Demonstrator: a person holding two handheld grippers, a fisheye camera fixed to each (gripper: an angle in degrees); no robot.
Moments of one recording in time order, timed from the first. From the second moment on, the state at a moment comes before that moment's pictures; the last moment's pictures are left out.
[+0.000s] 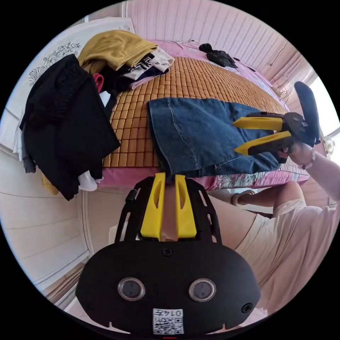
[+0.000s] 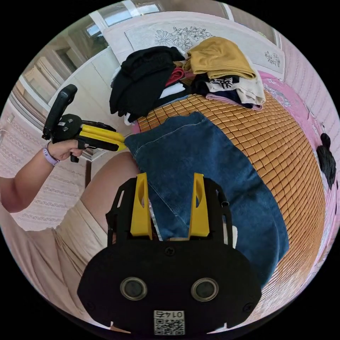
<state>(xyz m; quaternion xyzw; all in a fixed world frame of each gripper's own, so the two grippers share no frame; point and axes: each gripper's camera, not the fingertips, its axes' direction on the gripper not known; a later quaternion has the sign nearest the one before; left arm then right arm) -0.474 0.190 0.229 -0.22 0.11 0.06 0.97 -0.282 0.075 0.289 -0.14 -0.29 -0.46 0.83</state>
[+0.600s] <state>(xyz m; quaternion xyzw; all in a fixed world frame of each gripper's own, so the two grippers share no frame) -0.466 0.113 0.271 -0.18 0.10 0.04 0.98 -0.081 0.024 0.274 -0.12 -0.46 -0.28 0.83</state>
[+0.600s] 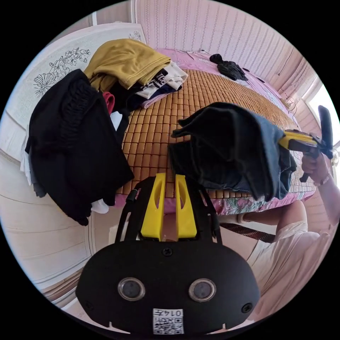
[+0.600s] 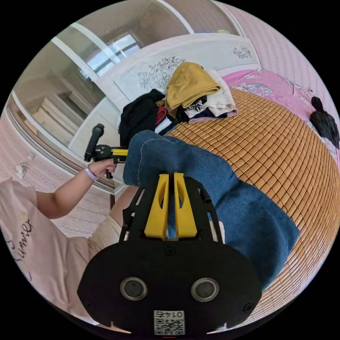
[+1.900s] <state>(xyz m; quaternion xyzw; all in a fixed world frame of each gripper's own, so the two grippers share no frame) -0.411 -0.006 0.243 0.01 0.16 0.06 0.98 0.683 0.102 0.196 0.22 -0.19 0.24 0.92</state>
